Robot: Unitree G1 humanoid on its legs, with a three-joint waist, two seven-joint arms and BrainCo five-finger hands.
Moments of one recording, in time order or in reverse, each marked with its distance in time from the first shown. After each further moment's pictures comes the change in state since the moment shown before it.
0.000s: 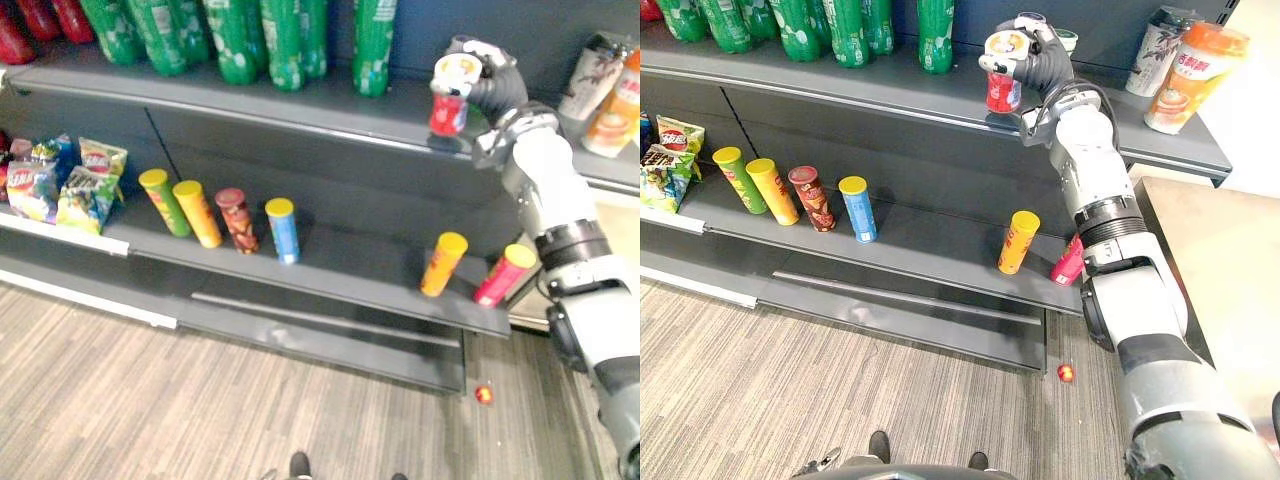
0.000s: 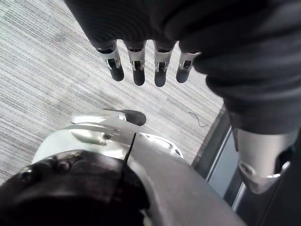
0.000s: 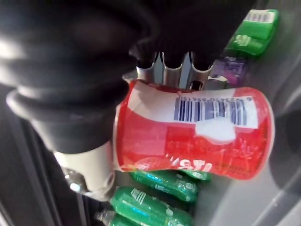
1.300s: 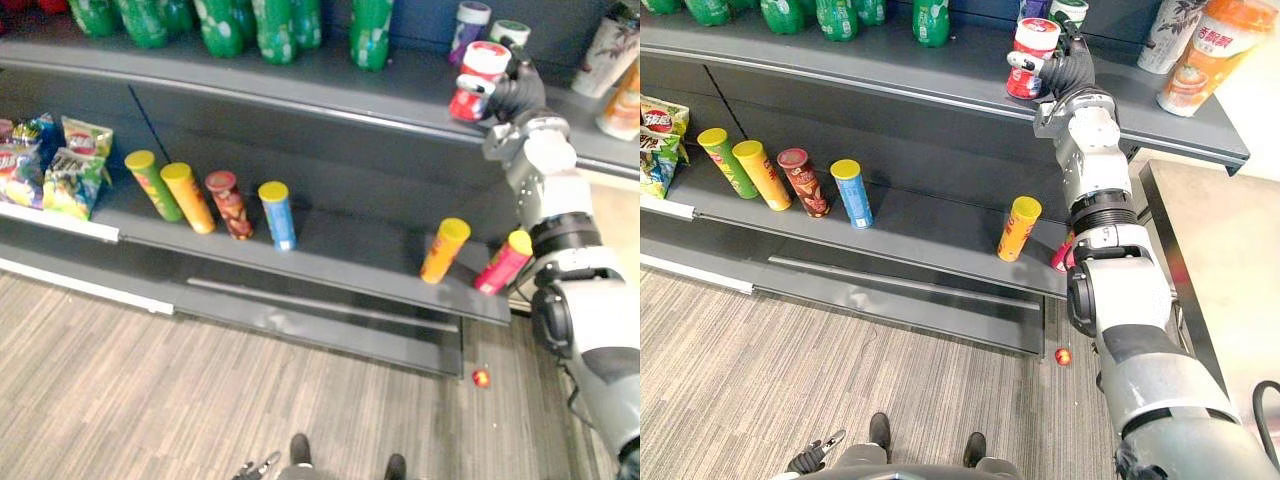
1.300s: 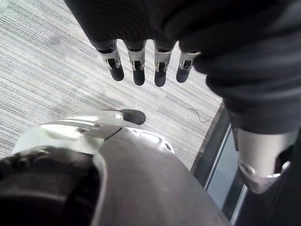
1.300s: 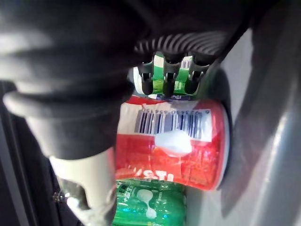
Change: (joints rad) left arm -0.048 0.001 -0.028 -0.007 0.000 0.000 0.019; right arm -0.063 0.055 -0.199 0.162 -0.106 0.007 -0.039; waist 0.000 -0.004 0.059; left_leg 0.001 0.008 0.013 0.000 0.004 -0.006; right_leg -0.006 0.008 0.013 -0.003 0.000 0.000
